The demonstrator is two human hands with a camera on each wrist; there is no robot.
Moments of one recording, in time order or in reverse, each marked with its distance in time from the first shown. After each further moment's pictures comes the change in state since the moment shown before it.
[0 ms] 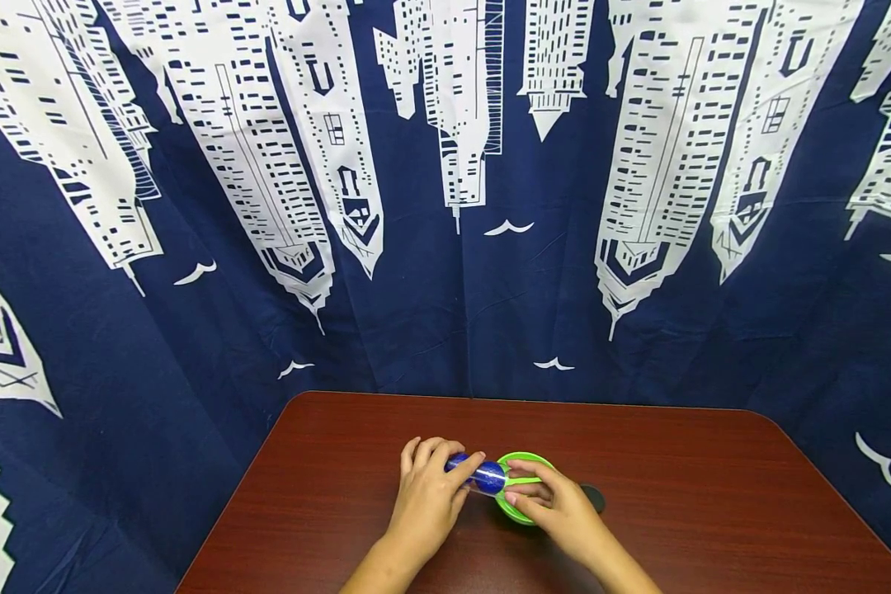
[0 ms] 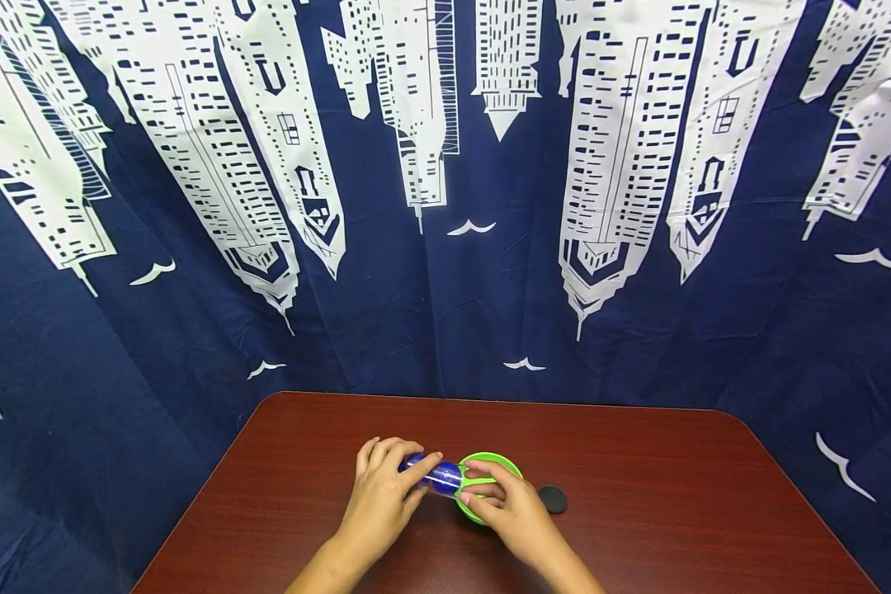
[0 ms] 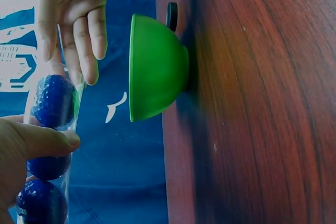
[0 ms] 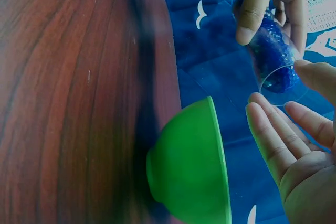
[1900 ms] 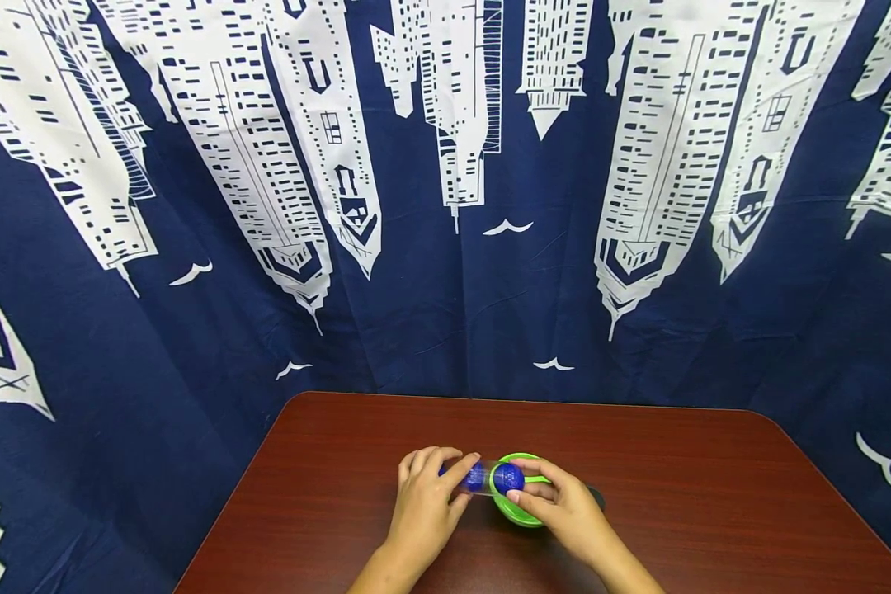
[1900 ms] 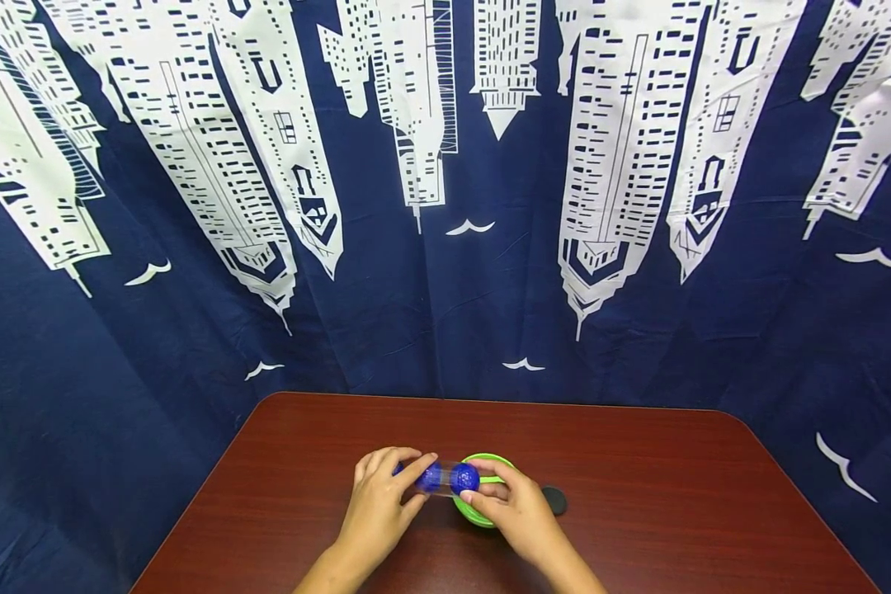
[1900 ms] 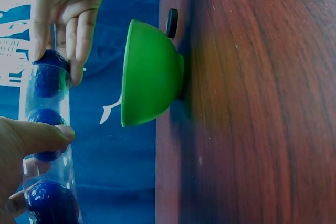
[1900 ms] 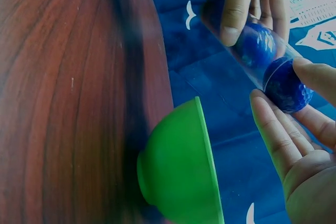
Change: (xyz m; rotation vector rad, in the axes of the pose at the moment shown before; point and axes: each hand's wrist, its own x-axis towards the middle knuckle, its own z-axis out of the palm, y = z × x) left_hand -0.006 0.004 0.004 -0.085 -0.019 -0.116; right_hand 0.000 -0.004 -0.004 0.111 0.023 0.031
